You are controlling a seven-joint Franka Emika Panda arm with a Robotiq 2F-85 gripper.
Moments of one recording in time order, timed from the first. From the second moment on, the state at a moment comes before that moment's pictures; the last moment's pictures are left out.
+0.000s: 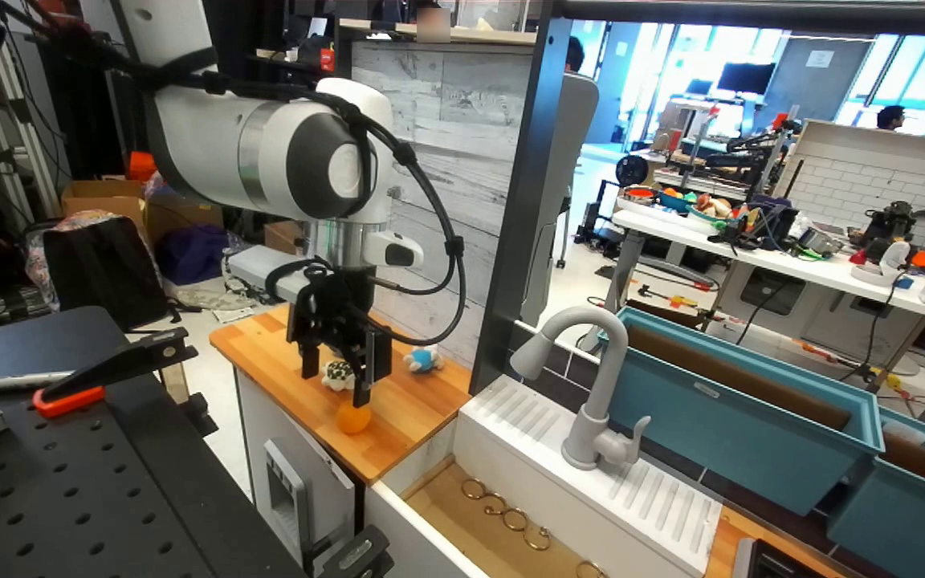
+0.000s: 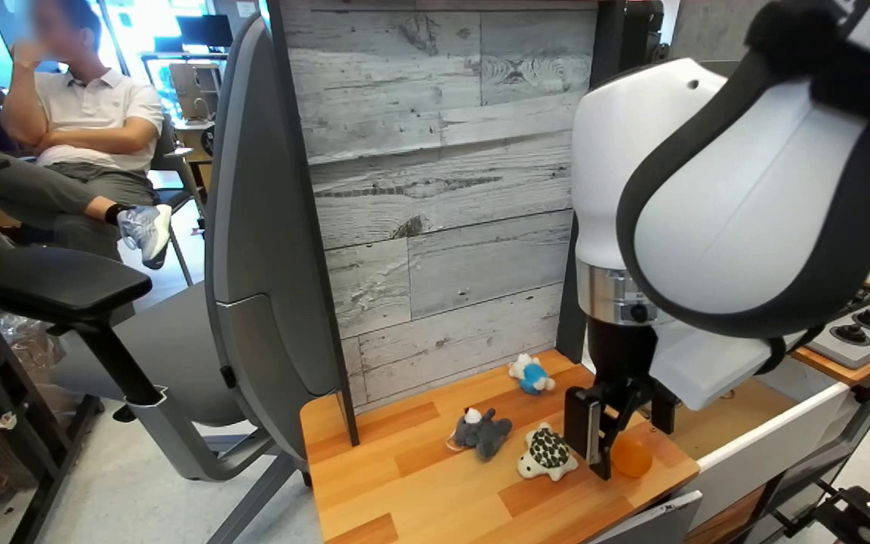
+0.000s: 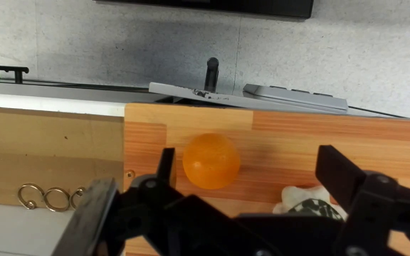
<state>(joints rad) 0.30 0.84 -0.03 -2.01 -0.14 2.68 0.25</state>
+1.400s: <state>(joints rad) 0.32 0.98 -0.07 -1.88 -0.13 2.67 0.29</state>
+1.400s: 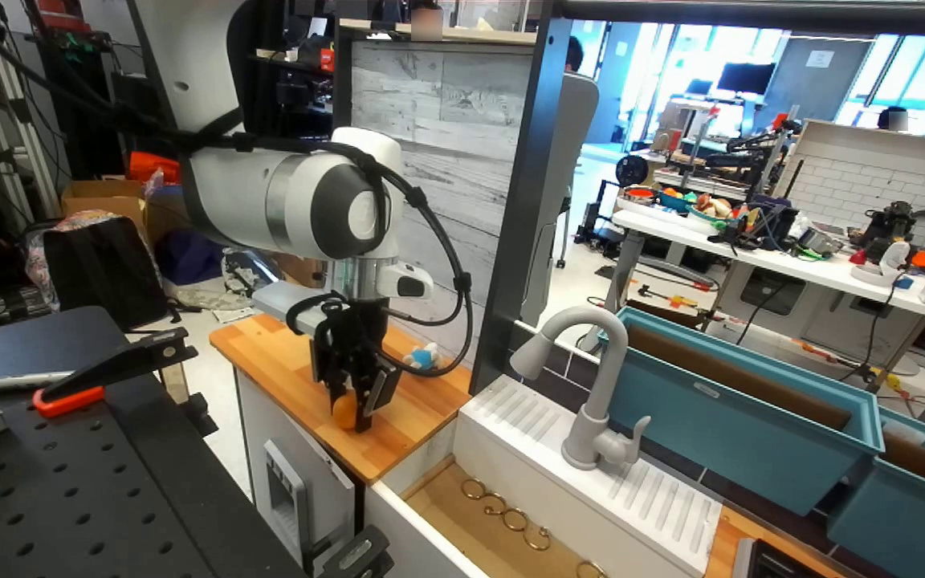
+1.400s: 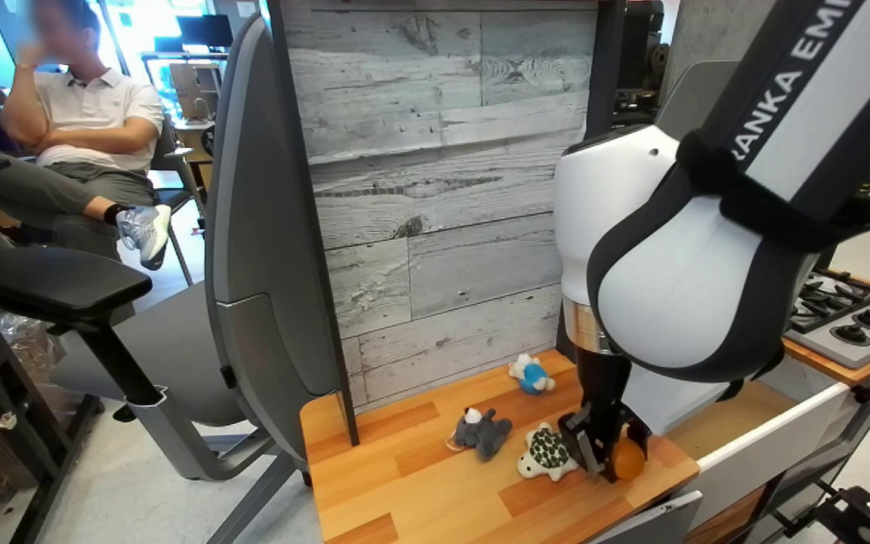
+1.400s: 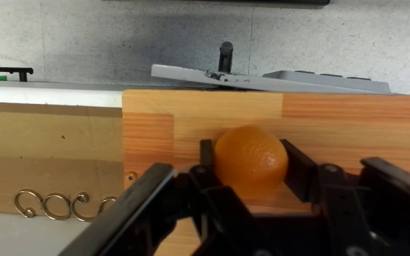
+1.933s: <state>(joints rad) 0.30 0.93 -0.09 -1.88 -0.13 2.67 0.29</state>
